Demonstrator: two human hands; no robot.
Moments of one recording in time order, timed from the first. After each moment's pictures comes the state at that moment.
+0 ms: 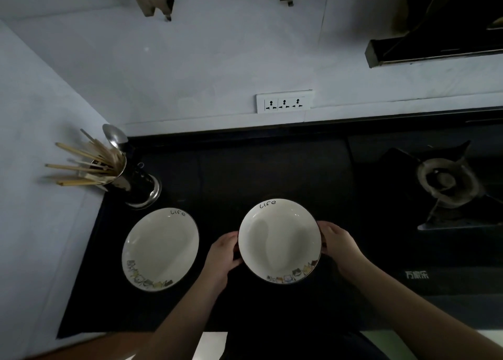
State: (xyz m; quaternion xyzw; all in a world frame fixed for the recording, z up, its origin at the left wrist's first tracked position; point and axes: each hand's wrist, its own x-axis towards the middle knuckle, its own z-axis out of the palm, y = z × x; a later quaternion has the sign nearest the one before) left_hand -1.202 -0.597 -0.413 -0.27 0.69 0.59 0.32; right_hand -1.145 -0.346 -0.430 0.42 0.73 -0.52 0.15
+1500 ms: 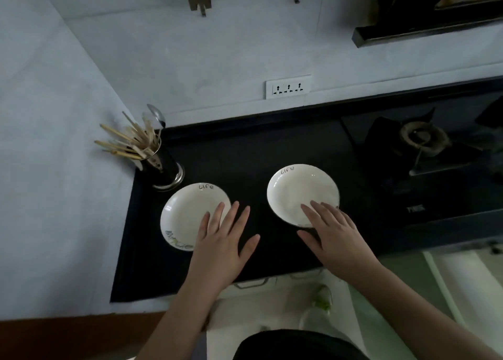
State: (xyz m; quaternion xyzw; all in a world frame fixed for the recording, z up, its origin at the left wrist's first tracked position) left_hand -1.116 -0.735 -0.317 0.32 0.94 0.01 0.09; right_hand -1.017 -0.498 -0.319 0.11 0.98 -0.15 0.07
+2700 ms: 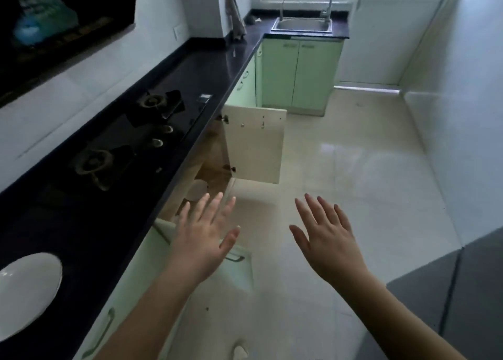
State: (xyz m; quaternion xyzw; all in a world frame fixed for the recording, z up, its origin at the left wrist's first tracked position) left_hand -0.746 -0.483 -0.253 0.79 0.61 0.02 0.02; right_hand -0.489 -0.503 -0.259 0.66 0.75 -0.05 -0.07
